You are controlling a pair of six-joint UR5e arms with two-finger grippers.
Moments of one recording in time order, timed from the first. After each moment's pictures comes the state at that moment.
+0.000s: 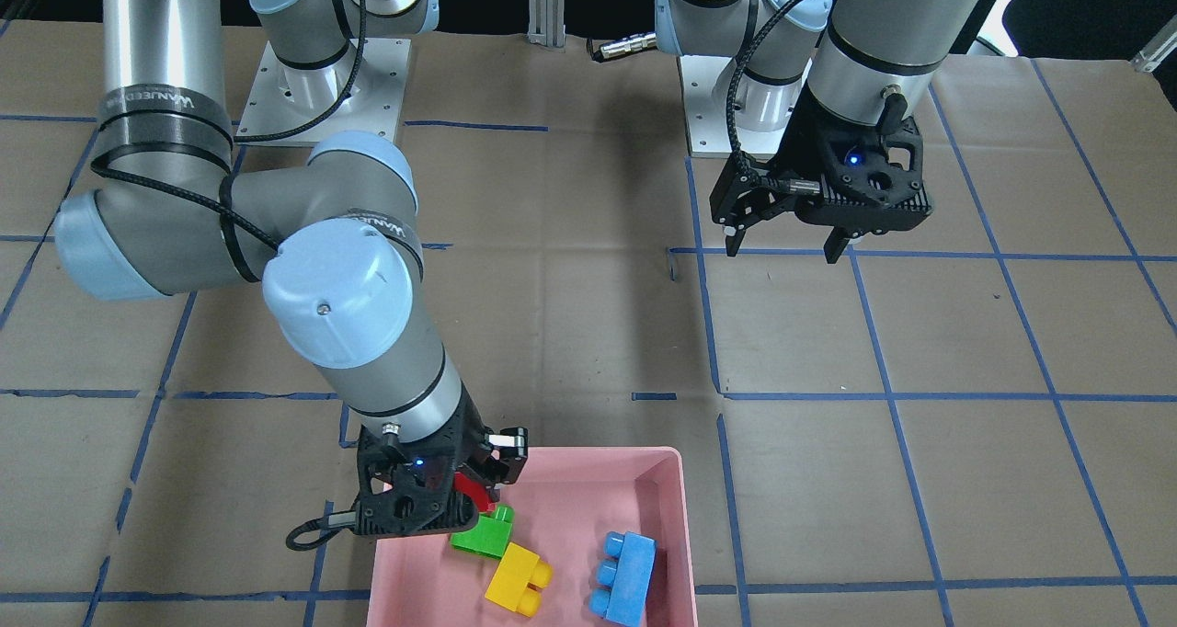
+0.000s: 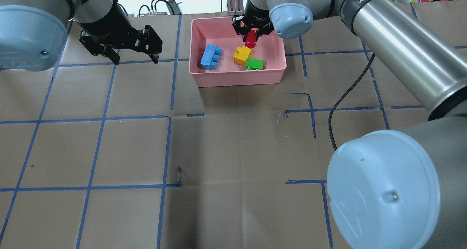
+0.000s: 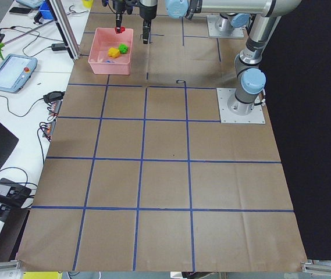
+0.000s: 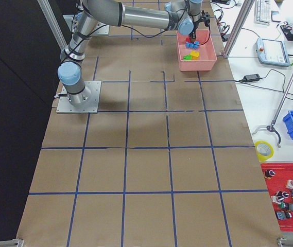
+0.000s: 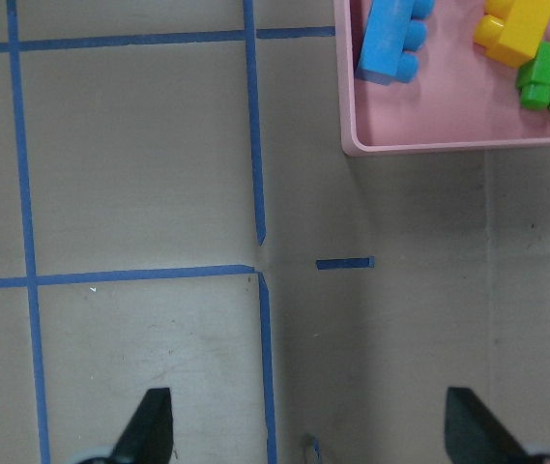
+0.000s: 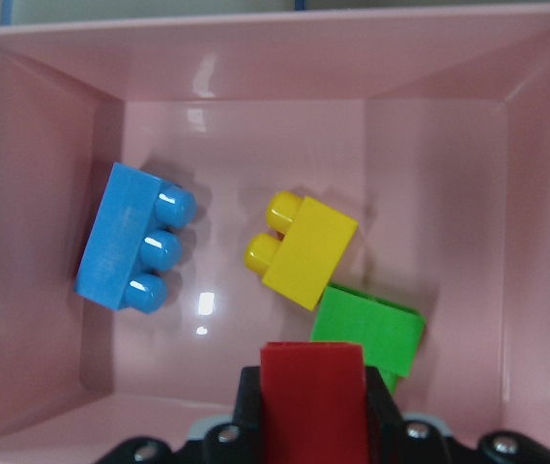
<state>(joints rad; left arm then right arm) -1.60 -1.62 -1.55 -1.42 1.55 0.00 1.79 -0.94 1.19 -2.09 -1.44 0.18</state>
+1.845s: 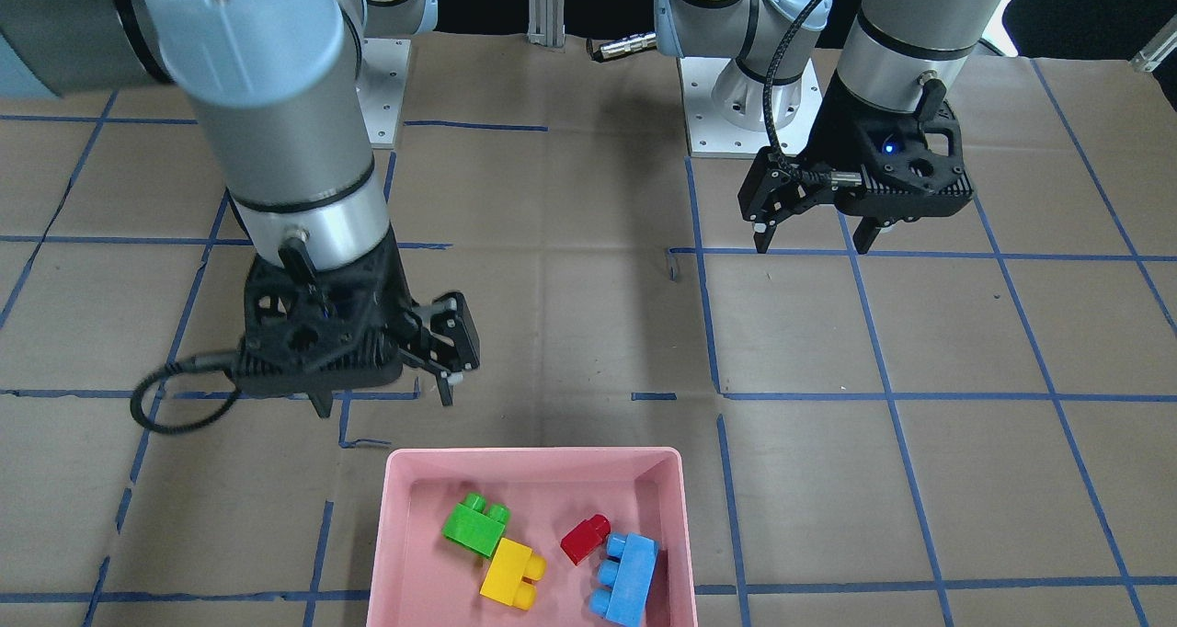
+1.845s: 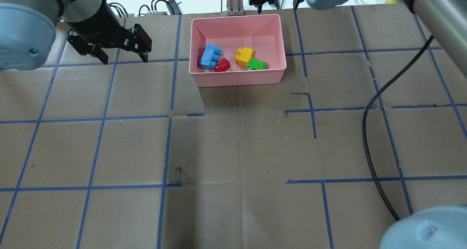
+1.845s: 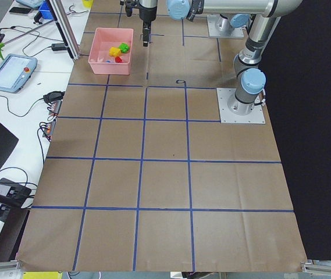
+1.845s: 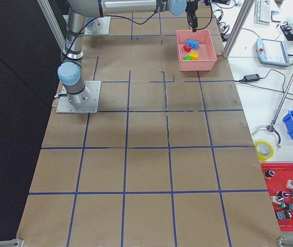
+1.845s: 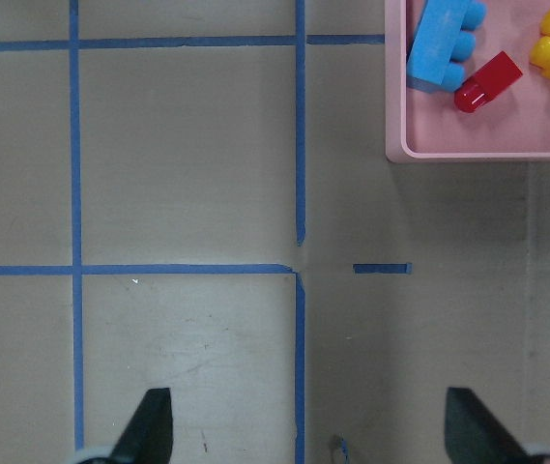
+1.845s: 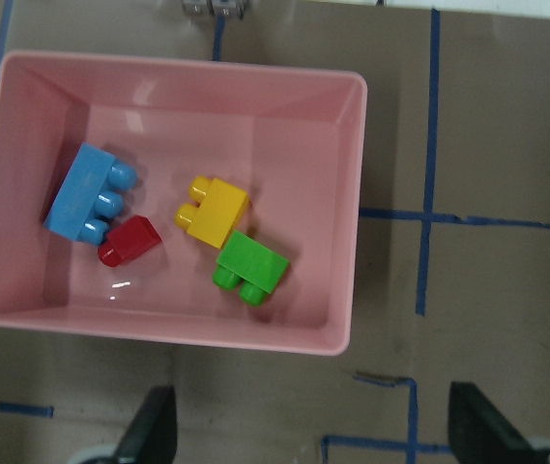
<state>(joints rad) -1.56 -1.61 -1.56 -1.43 1.57 0.00 1.75 -1.24 1.21 -1.76 -1.58 0.08</state>
